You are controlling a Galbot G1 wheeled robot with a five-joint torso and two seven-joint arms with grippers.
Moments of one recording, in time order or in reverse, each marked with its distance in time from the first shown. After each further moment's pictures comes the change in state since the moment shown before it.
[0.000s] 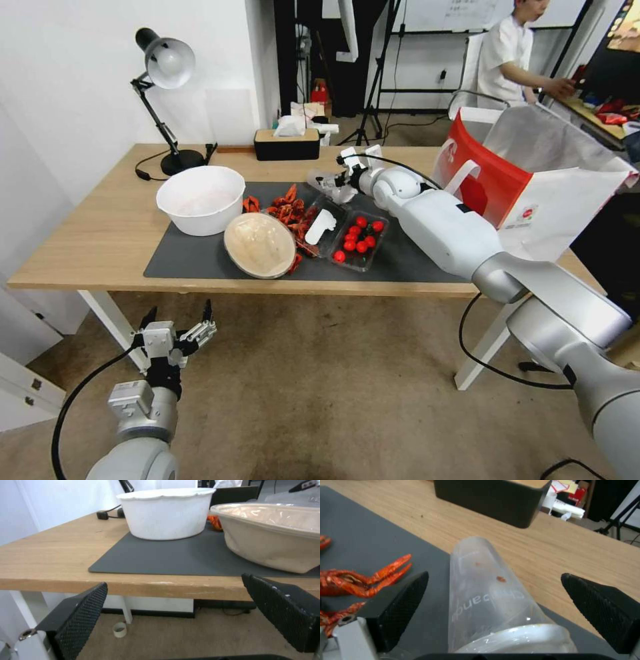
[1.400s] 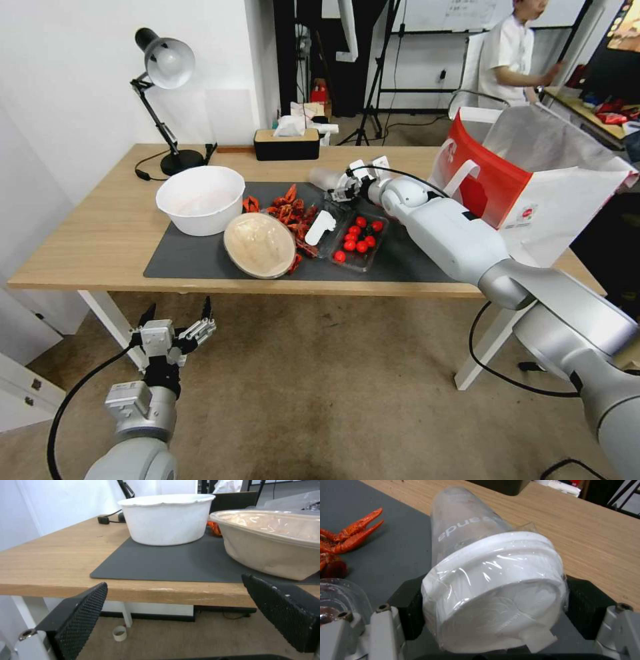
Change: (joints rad) left arm 0.002 0.000 -0.002 -0.009 0.000 -0.008 0.000; right arm -0.030 -0.042 -0.004 0.003 -0.015 -0.018 -0.015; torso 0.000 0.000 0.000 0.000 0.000
